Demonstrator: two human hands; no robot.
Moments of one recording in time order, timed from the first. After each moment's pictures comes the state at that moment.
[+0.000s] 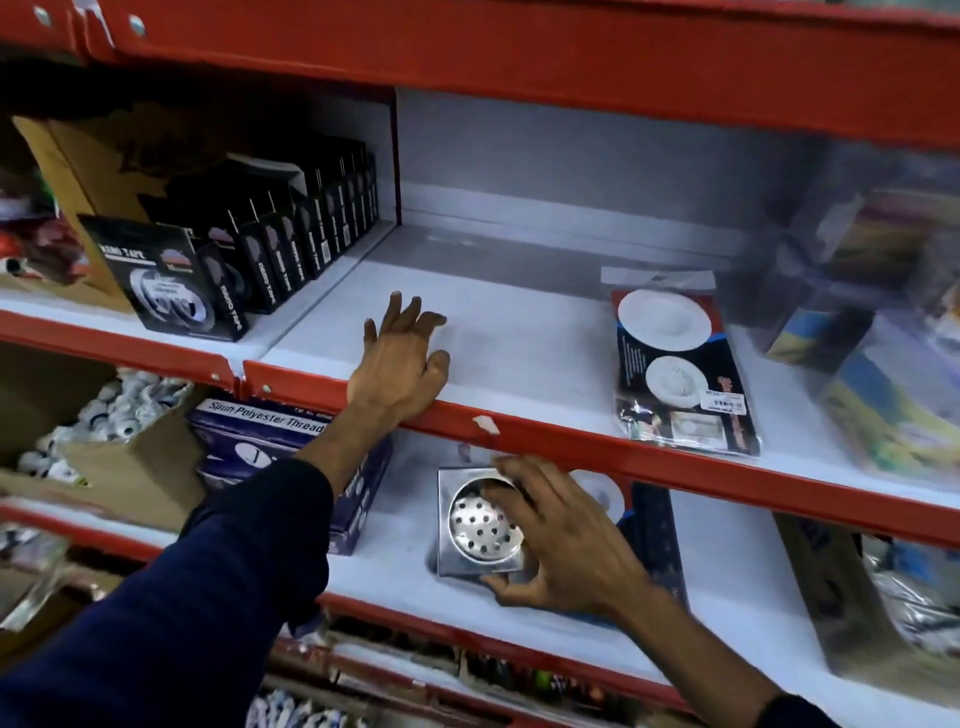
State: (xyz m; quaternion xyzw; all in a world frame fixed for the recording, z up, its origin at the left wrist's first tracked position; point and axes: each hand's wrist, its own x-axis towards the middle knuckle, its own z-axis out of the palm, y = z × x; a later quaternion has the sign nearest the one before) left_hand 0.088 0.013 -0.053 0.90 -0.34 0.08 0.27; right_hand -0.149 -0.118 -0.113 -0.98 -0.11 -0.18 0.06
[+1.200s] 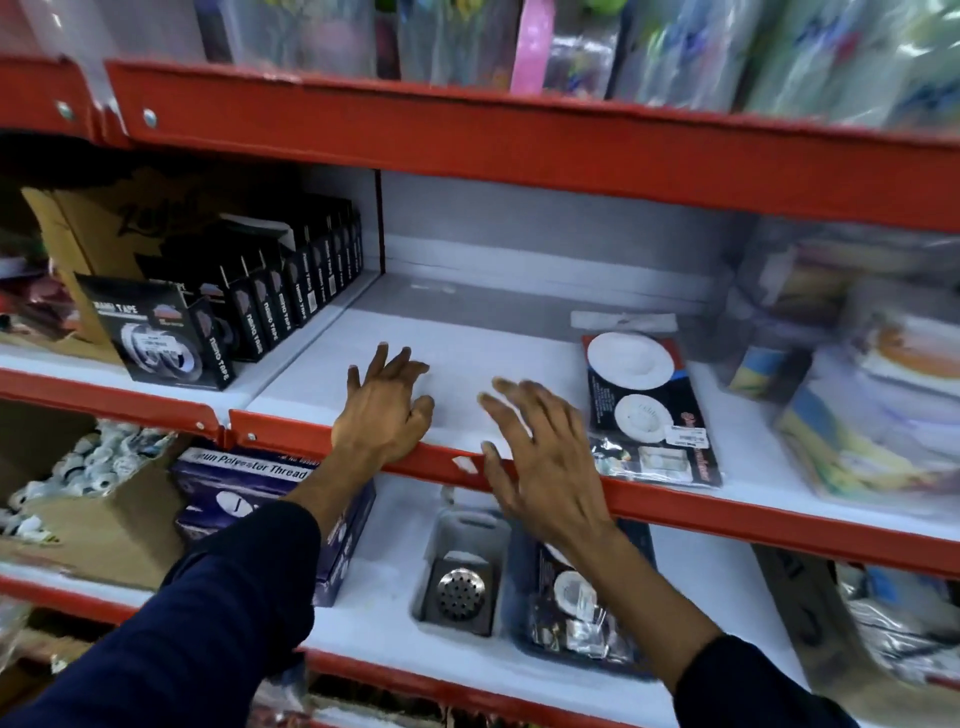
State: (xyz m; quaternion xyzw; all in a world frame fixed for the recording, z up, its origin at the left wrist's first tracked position) left_hand 0.087 0.013 -0.054 0.91 -0.36 0.09 0.22; right_hand -0.092 -0.137 -0.059 -0.92 -0.01 -0.40 0.01
